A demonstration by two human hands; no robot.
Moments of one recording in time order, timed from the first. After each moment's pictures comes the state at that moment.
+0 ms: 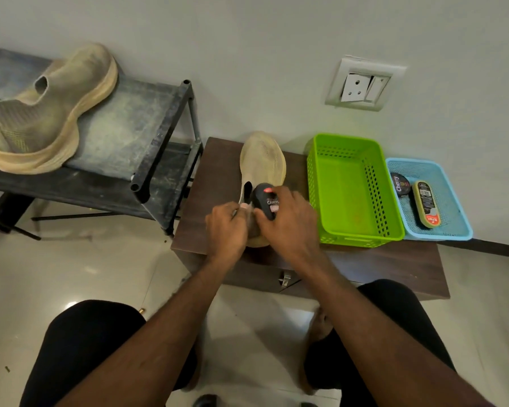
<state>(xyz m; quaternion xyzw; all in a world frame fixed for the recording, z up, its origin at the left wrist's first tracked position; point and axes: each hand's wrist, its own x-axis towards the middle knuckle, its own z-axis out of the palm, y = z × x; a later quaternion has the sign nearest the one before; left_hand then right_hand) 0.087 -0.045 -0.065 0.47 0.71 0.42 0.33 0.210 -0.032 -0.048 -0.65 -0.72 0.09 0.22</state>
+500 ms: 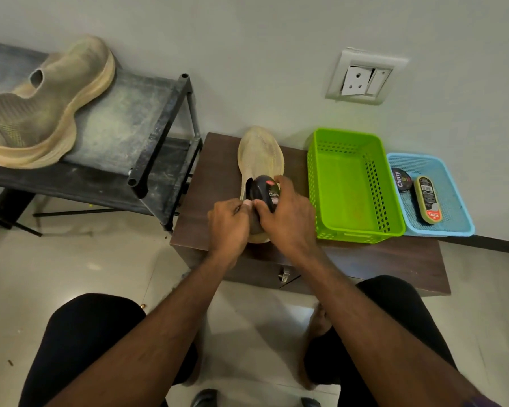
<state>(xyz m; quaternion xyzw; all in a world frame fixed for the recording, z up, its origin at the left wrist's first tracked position) 0.094 -0.045 -0.065 0.44 0.71 0.42 0.35 0.207 -0.029 -0.044 -0.67 -0.68 0.14 0.25</state>
